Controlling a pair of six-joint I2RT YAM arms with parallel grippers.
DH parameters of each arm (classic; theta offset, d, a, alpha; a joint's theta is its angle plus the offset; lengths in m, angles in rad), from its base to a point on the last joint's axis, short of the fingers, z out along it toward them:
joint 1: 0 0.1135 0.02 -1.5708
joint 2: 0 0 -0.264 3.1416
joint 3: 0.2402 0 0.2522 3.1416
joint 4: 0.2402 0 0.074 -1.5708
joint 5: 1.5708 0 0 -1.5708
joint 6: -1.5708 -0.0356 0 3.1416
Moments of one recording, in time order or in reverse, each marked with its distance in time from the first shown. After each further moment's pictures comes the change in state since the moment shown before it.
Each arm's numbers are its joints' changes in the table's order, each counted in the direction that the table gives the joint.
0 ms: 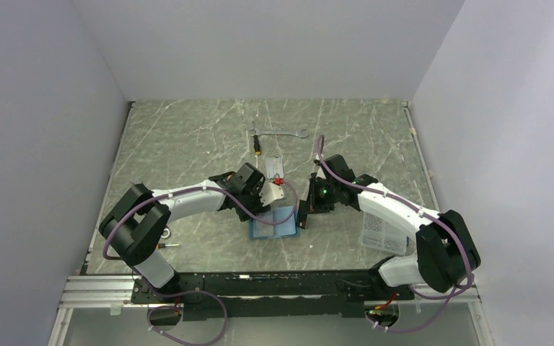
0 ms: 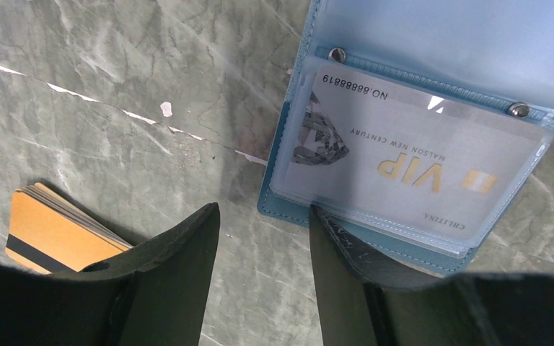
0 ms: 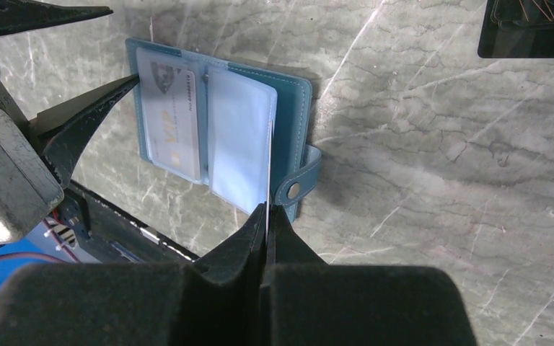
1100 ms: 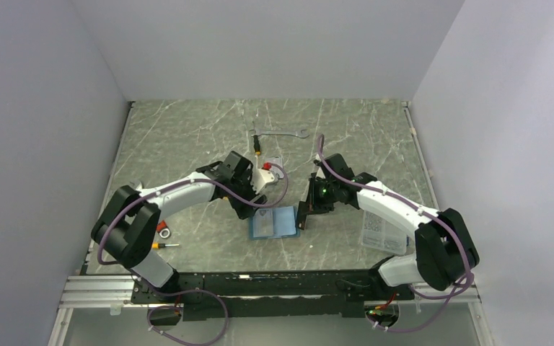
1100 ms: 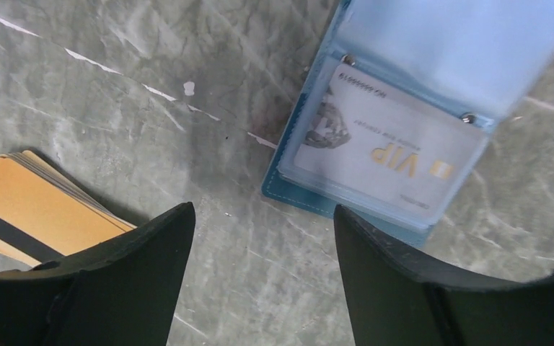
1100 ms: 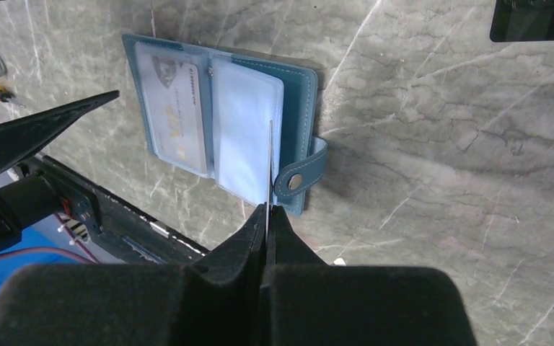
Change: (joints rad) left arm 0.122 -0.060 0.047 0.086 0.196 0.114; right arm 0.000 0.013 0.021 0.040 -0.017 -0.027
